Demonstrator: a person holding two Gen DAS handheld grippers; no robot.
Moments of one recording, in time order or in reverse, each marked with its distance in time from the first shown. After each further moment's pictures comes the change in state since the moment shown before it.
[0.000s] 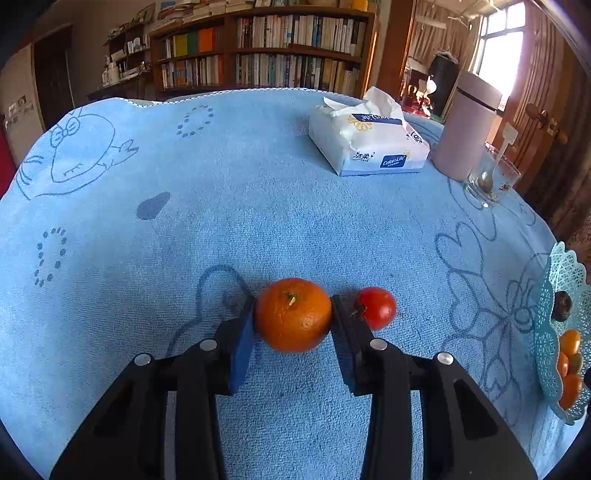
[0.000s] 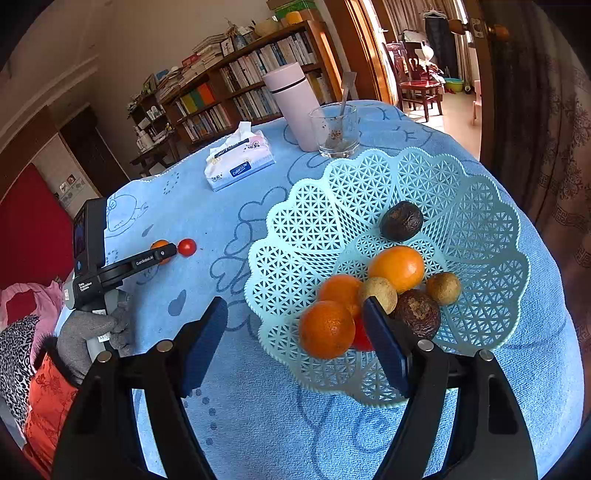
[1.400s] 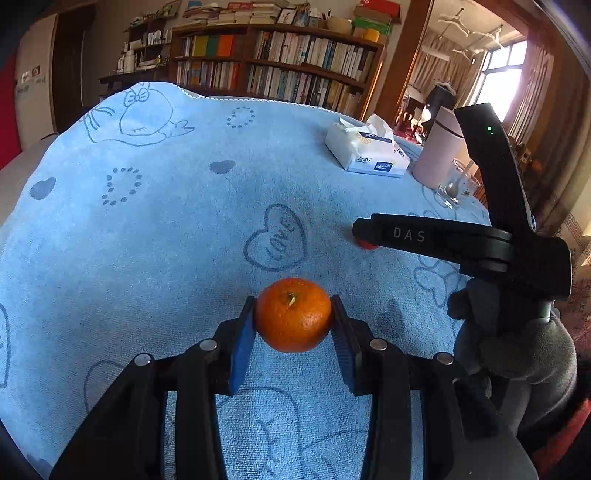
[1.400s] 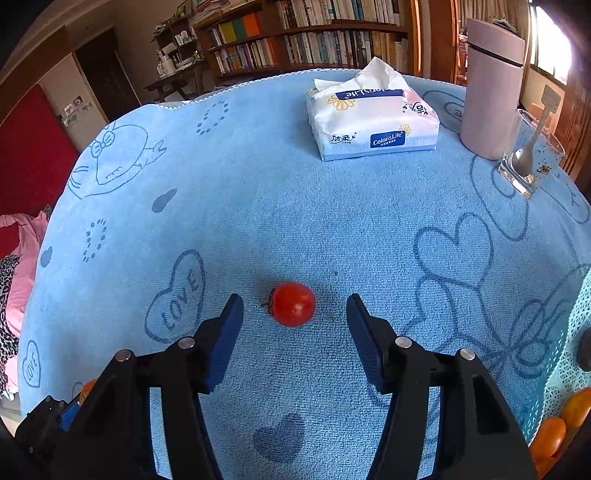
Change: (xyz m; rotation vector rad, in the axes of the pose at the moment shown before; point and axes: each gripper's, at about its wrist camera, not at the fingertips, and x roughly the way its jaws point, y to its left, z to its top) left arm -0.092 0.042 -0.072 -0.100 -0.060 -0.075; right arm 0.191 0.166 0.061 -0.209 0.214 -0.027
